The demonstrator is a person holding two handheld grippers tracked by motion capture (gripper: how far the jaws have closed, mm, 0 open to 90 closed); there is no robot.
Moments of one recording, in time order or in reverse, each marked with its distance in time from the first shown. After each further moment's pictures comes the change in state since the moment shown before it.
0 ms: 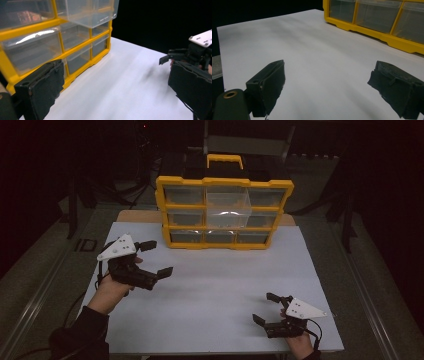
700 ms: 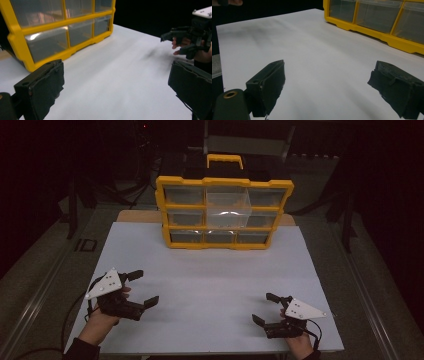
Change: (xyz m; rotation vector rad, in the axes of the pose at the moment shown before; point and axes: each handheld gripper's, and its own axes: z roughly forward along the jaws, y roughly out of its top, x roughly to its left) left arm -0.014 -0.088 -0.029 -0.009 0.011 -0.062; right arm 0.001 -0.001 0.001 0.005 0.000 -0.009
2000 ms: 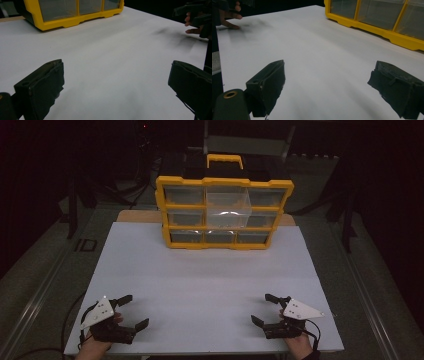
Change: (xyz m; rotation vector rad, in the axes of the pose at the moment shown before) left arm -0.010 -0.073 -0.021 0.044 0.092 -0.040; right arm 0.001 -0.003 0.003 0.024 0.003 -0.004
